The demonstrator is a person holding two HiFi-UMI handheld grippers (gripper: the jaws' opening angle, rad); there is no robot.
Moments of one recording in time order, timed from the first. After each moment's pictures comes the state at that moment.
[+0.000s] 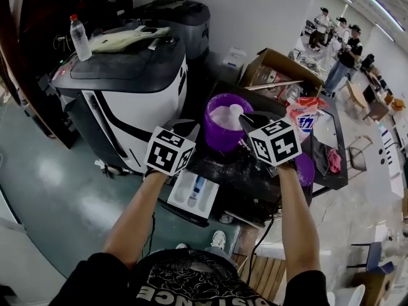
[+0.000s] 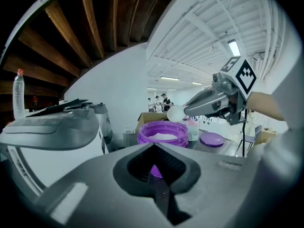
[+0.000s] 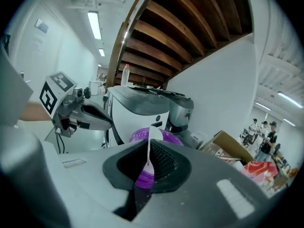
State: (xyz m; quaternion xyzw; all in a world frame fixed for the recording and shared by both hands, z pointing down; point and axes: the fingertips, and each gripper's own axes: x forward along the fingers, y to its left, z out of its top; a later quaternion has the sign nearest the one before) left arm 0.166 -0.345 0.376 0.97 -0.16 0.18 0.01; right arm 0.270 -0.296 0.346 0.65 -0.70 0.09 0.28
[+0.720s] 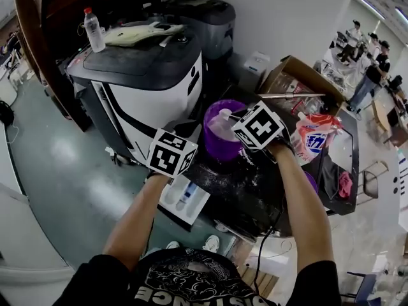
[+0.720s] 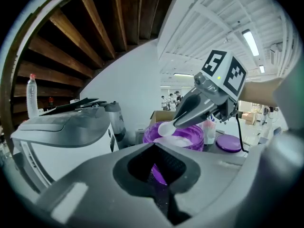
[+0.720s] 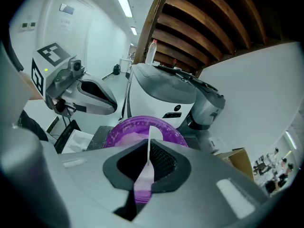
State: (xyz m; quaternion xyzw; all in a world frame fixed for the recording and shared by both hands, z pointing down) left arm 0.193 -0.363 0.382 0.95 -0.26 0.19 0.02; right arm 0.281 -0.360 0.390 0.48 -0.76 0.08 0.44
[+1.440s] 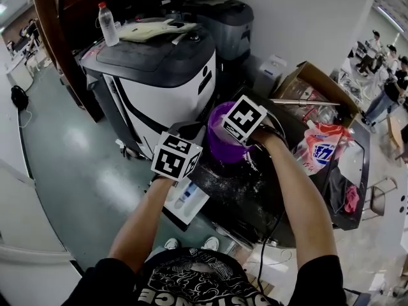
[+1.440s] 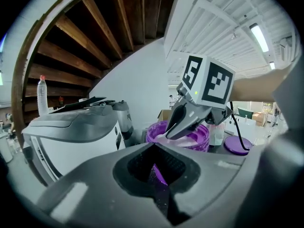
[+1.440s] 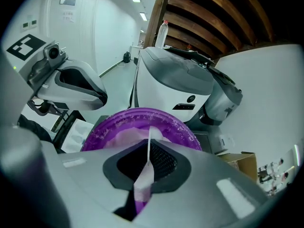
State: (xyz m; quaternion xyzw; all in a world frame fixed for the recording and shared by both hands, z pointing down) left arm 0.194 -0.363 0.389 0.93 -0.31 0.19 0.02; right arm 0.272 -0.388 0.430 0.41 -0.75 0.10 0.51
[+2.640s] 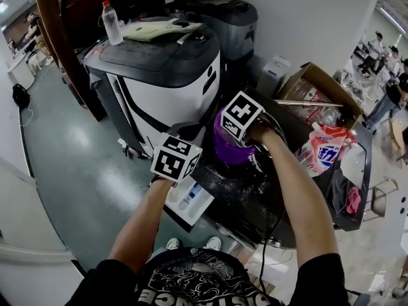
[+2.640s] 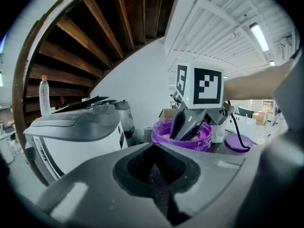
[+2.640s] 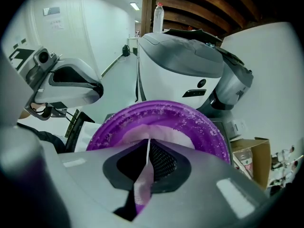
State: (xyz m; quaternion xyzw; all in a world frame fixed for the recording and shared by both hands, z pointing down) left arm 0.177 -0.369 0.391 0.93 -0.32 0.20 0.02; right arm 0.258 -0.383 0.457 0.37 -0.73 0.20 0.53
